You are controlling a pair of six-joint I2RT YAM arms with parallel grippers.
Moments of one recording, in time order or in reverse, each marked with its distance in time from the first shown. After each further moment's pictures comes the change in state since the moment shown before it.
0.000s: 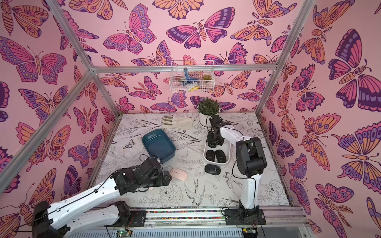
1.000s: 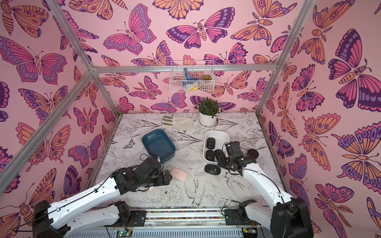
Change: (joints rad) left arm -0.001 0.005 0.013 0.006 0.001 0.000; right arm 0.005 -0.925 -0.869 0.125 -0.103 0.126
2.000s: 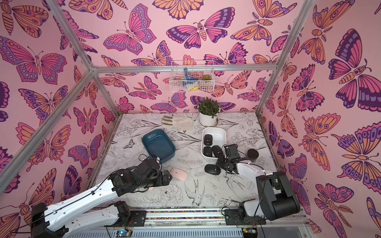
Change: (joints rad) left arm -0.013 -0.039 -0.006 0.003 0.000 -0.016; right arm -0.055 0.302 -0.071 0.399 -0.042 0.088
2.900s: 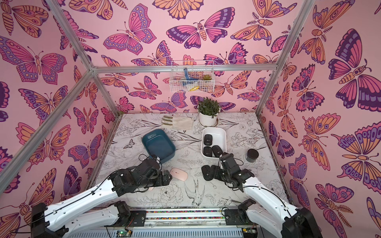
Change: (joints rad) left arm 0.000 0.000 0.000 0.000 -0.002 0.000; right arm 0.287 -0.409 -0.061 -0.310 0.017 -0.016
